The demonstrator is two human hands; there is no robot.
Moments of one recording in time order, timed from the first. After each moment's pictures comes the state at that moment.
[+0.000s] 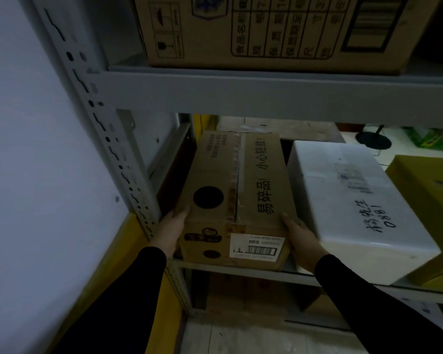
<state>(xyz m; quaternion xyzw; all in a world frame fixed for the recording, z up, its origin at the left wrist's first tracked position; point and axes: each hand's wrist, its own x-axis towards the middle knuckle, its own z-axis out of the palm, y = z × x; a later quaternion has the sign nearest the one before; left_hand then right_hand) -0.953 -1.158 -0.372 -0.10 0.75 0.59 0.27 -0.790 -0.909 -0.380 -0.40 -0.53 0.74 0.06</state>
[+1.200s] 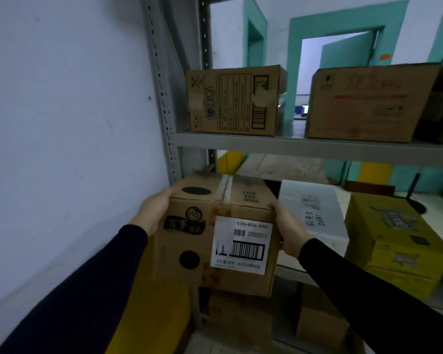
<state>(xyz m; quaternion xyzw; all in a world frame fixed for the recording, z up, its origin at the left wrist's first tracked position) -0.631 -1.249 -0.155 -0.04 0.76 0.64 0.07 -0.521 -0.977 -0.188 -0.27 -0.63 0.72 0.08</state>
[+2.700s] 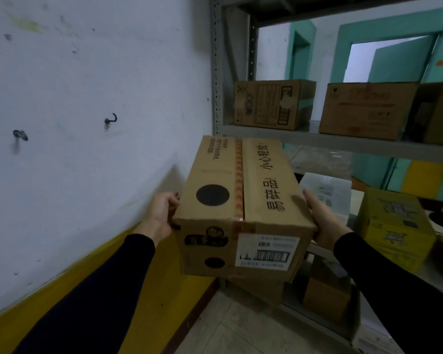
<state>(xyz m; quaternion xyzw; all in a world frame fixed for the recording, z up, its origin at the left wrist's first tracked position) -0.305 -1.327 -0.136 -0.08 0.58 0.81 0.02 -0.280 -0.994 -0.146 -0.15 -0.61 0.78 -0.01</state>
